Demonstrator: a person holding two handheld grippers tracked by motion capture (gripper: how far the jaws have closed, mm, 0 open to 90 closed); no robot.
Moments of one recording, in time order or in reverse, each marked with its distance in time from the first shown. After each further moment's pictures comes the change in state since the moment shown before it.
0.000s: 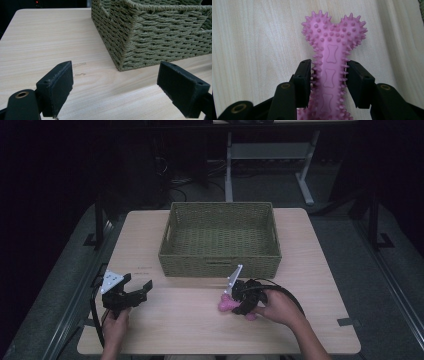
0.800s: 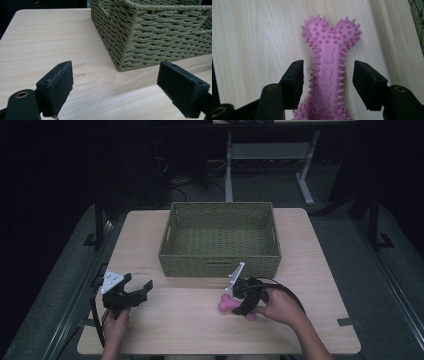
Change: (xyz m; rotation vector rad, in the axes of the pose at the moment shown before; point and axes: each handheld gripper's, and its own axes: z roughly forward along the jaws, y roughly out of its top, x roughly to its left) left arm -0.001 0.000 0.000 -0.001 0.001 0.002; right arm -0.001 0.000 -0.007 -0.018 -0.001 0.017
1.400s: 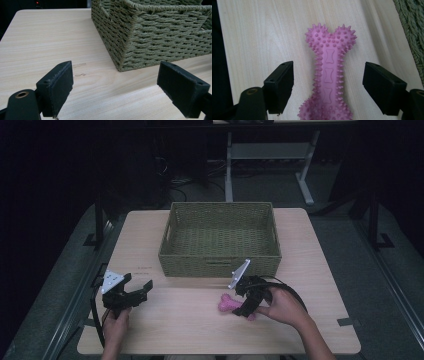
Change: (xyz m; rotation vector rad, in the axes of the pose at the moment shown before) left arm 0.000 0.000 0.000 0.000 0.001 0.001; right arm 0.001 -0.003 -0.015 -0.061 0.005 0.024
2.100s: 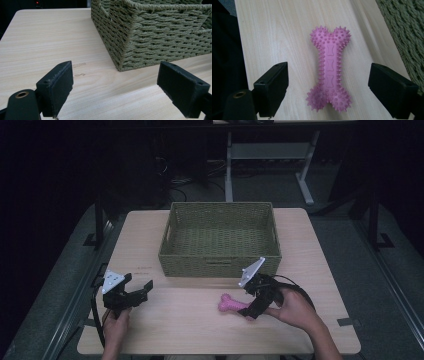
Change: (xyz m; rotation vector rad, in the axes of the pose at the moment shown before) left arm -0.001 0.000 0.001 0.002 0.000 0.005; right arm 0.006 -0.014 -0.029 -0.088 -0.012 0.022
